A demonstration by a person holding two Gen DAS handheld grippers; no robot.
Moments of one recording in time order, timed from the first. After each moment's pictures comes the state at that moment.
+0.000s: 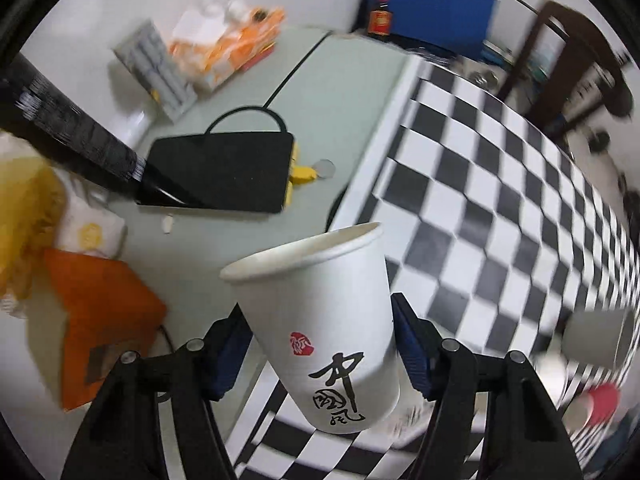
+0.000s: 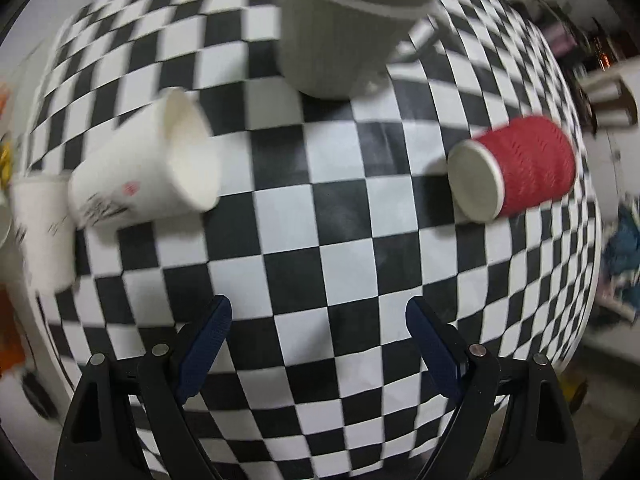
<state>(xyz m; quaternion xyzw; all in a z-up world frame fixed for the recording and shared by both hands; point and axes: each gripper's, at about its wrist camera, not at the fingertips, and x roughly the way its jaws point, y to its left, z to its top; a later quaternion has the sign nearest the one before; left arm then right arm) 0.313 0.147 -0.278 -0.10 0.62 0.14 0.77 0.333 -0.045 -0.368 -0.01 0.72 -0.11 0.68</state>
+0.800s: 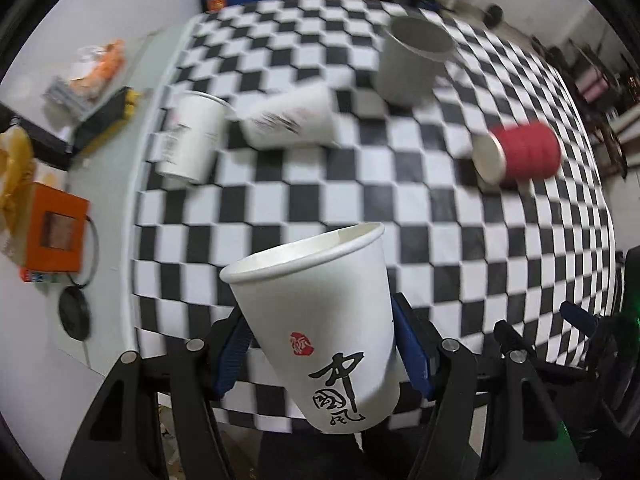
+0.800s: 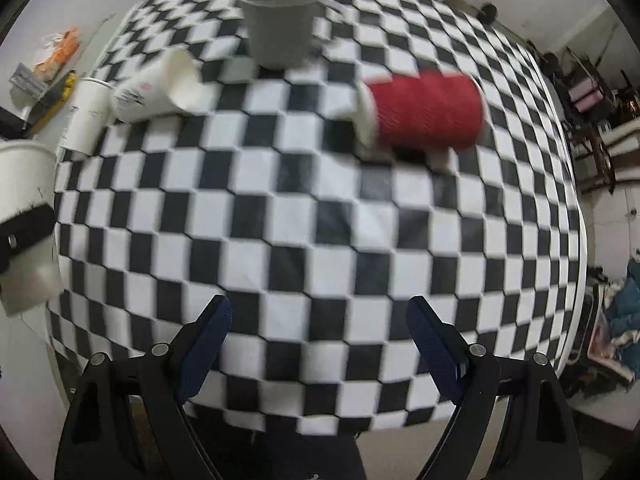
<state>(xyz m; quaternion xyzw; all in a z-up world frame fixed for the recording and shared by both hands) 0.143 -0.068 -0.258 0.02 0.66 -0.04 0.75 0.165 -0.167 -0.317 -0.03 0.68 -0.03 0.73</state>
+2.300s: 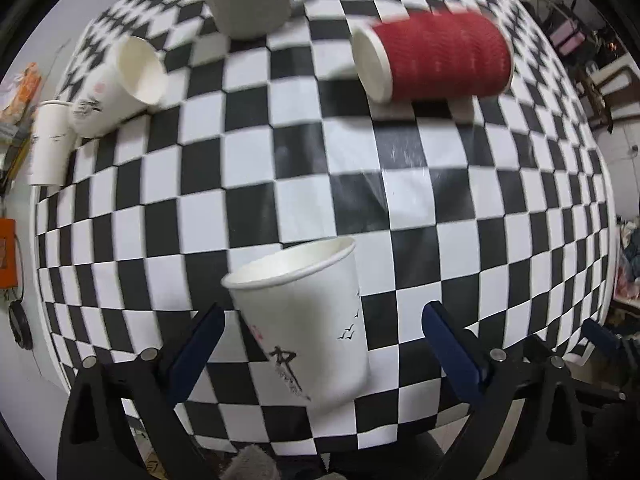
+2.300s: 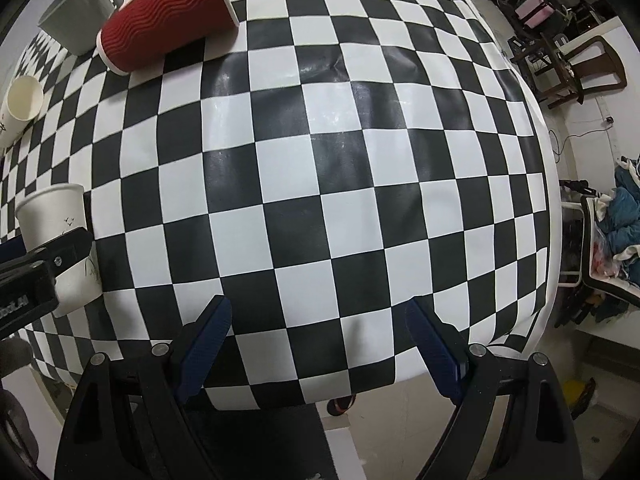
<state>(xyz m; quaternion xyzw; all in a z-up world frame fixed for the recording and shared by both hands) 0.145 -0.172 -0.342 0.03 0.69 -0.08 0.72 0.107 -0.353 -0.366 0.04 0.71 -0.13 0.69</state>
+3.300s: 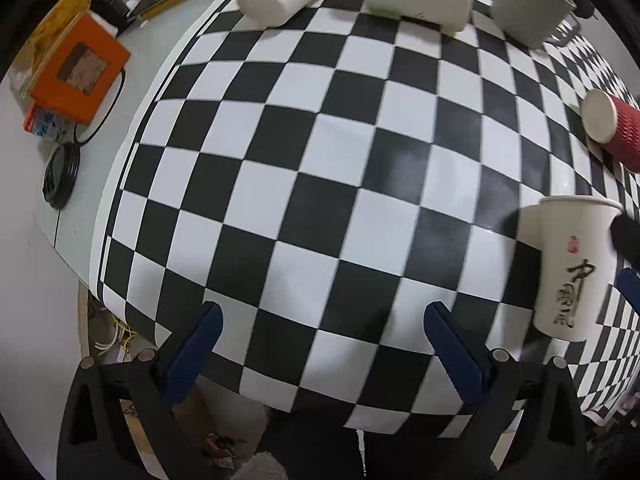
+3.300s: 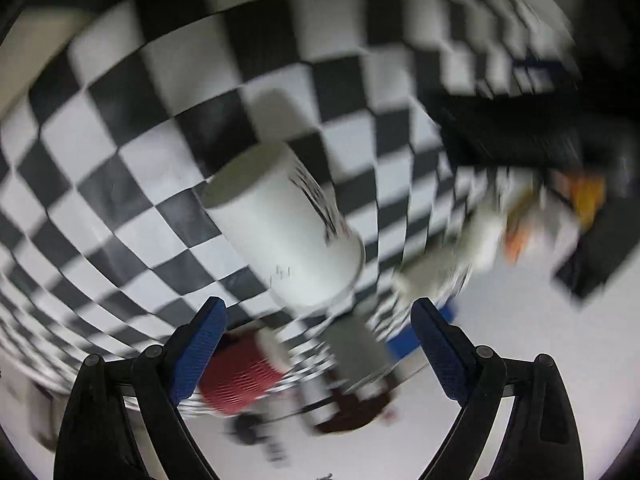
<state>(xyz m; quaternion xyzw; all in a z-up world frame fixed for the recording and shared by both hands) 0.070 0.007 -0.374 -0.05 0.68 0.11 0.73 0.034 -0.147 -0.403 -0.91 0.03 0.37 0.20</state>
